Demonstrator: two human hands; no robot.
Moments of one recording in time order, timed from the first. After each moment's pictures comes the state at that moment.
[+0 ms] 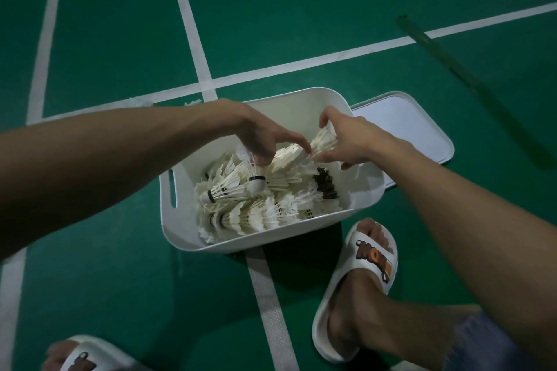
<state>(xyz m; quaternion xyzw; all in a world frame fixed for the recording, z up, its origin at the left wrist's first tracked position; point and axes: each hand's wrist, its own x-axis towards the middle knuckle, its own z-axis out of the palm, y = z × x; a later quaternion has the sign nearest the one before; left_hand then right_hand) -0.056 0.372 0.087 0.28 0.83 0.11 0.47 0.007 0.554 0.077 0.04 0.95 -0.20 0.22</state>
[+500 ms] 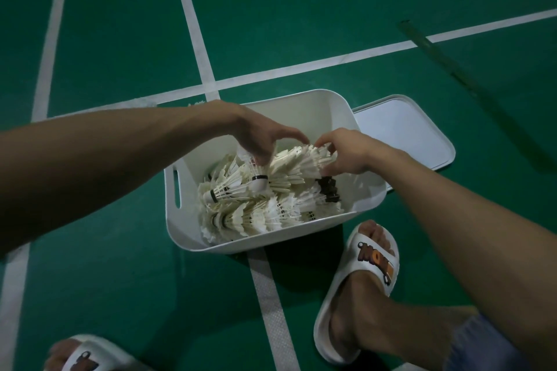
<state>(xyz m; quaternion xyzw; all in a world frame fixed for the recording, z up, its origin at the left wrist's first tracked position) -0.058 0.365 0.094 0.35 0.82 0.03 0.45 0.006 0.549 0.063 -0.01 0.95 -0.18 0.27</state>
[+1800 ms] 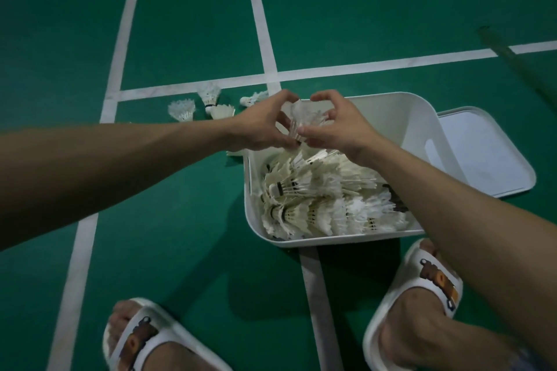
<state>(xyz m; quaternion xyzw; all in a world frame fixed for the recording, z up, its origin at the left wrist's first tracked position) -0.042 0.244 0.072 0.11 0.86 0.42 0.26 -0.026 0.418 0.063 0.04 0.79 -0.58 0.17</state>
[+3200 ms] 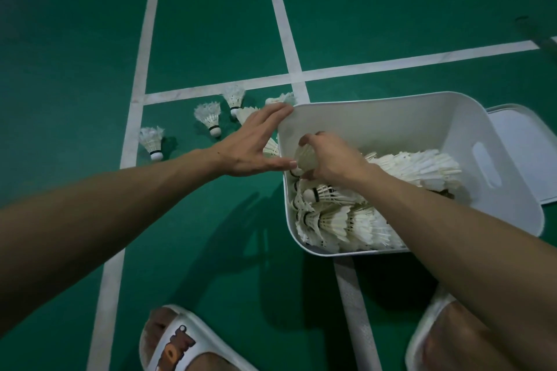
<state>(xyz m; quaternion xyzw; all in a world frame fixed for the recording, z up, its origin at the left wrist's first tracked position) -0.037 0.158 0.033 0.27 0.92 0.24 0.14 -0.031 0.353 0.010 -0.12 0.96 -0.16 0.18</state>
